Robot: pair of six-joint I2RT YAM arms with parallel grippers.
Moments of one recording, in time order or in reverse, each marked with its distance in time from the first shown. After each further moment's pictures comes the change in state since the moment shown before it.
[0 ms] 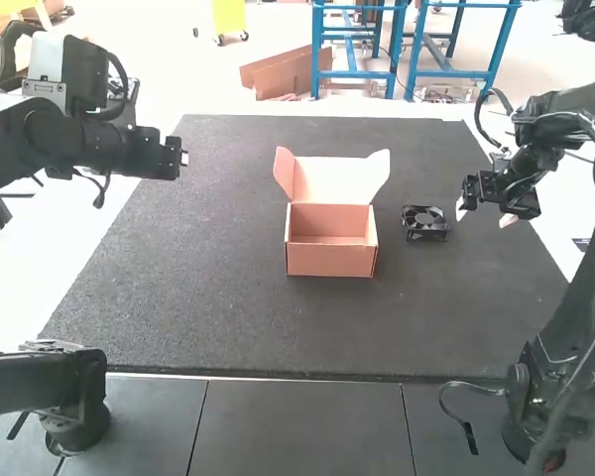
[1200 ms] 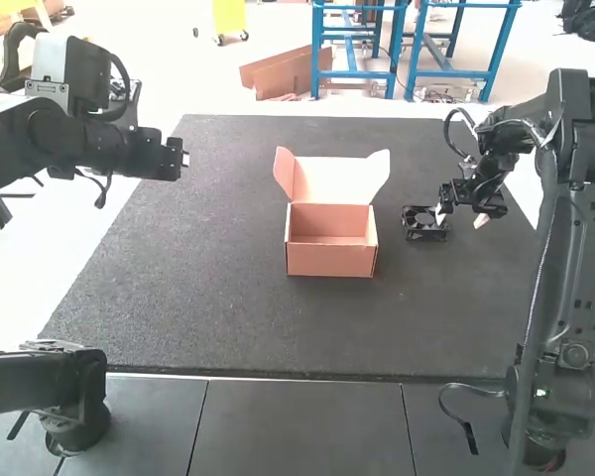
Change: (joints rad) left arm 0.000 0.005 0.000 0.000 0.002 0.000; right arm 0.063 0.402 0.348 -0.044 0.032 -0.039
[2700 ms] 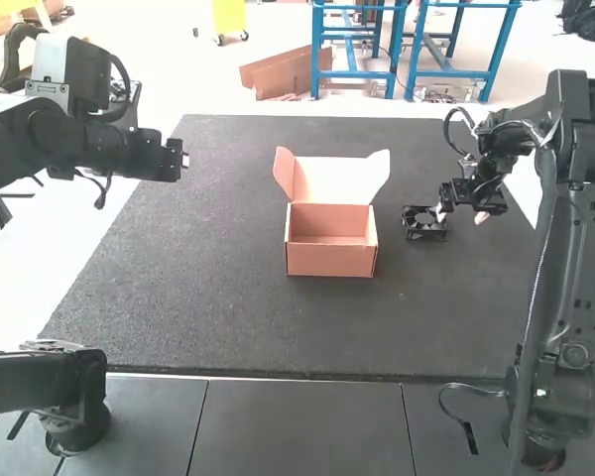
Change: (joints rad) left arm 0.000 0.000 0.000 -0.008 0.000 0.000; right arm 0.000 0.008 -0.015 0.070 0.030 -0.023
